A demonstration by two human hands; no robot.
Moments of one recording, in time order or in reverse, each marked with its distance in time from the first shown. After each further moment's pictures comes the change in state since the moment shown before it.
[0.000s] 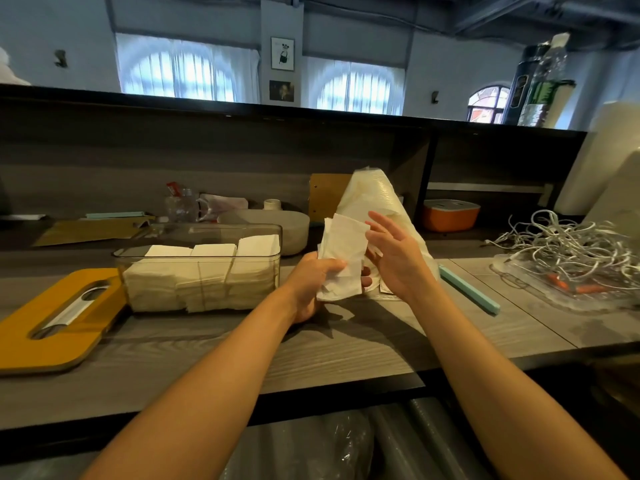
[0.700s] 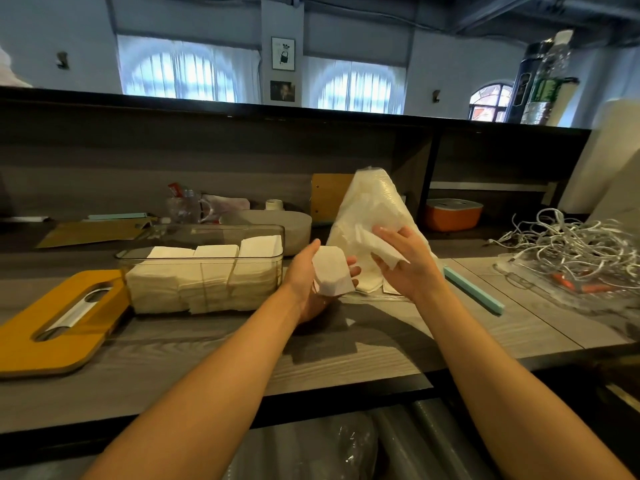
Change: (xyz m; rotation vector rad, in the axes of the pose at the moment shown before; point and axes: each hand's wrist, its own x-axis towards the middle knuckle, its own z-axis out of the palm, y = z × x) left_hand 0.009 0.002 -0.001 -0.430 0.154 -0.164; right_hand -0.006 -0.007 -0.005 0.188 -0.106 0.050
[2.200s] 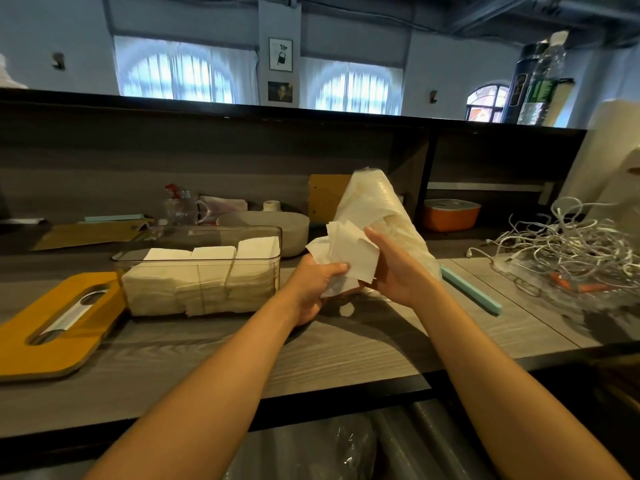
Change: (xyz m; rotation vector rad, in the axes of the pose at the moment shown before) left_hand 0.001 -0.007 -0.002 0.415 -0.047 0.219; right_hand 0.006 0.010 0.001 -0.176 0.154 0.352
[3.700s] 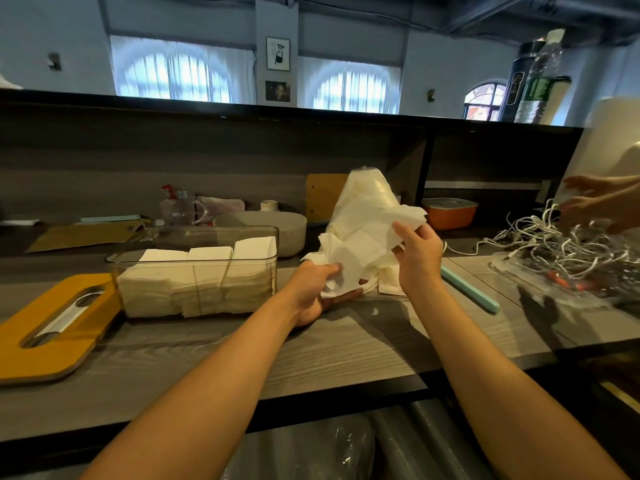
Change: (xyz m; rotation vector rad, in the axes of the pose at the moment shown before) left_hand -0.002 0.005 0.006 -0.231 -0.016 -0.211; right_hand 0.011 -0.006 -0.014 0.149 0.425 -0.513
